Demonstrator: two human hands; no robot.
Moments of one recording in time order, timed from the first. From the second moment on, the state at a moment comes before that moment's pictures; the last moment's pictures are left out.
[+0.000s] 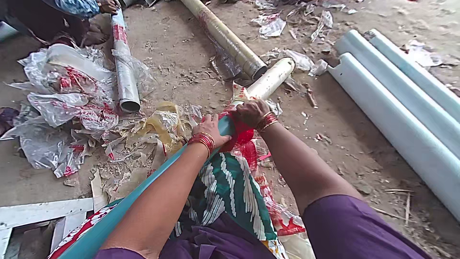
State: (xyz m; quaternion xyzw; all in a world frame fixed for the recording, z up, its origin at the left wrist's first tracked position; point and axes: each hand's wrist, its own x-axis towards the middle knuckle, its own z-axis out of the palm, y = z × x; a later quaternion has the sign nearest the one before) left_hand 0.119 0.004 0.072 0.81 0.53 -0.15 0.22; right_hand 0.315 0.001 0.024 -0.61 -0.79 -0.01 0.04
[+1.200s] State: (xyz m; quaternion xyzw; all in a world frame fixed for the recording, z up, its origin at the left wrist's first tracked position) left_hand 0.092 0.045 0.059 0.78 0.50 -0.11 0.36; right_hand 0.245 0.056 0.048 -0.86 -0.43 0.14 0.24
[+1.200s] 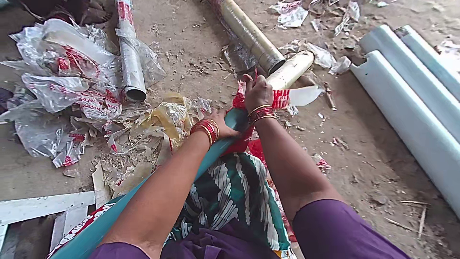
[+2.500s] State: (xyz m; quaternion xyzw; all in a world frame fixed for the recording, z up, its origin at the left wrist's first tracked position) left_hand 0.090 0.042 0.054 0.80 0.50 -0.09 0.32; right_hand 0.303 -0.180 -0.062 -0.86 -0.40 0.29 0.16
